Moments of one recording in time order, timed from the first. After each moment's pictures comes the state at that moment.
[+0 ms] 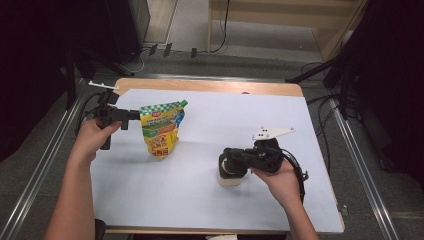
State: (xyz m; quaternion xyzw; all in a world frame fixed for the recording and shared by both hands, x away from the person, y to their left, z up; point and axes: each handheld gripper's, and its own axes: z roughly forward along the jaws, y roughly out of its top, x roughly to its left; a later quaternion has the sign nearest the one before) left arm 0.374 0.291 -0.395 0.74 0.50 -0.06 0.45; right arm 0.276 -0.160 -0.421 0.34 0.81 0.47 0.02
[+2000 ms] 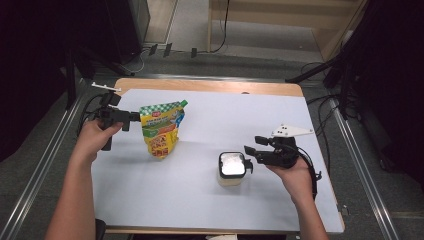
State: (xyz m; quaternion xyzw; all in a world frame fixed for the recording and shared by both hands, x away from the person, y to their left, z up) left arm 0.377 0.290 -0.401 0.74 0.50 -0.06 0.44; right arm 0.294 -0.205 -0.441 0.37 0.78 0.49 0.10
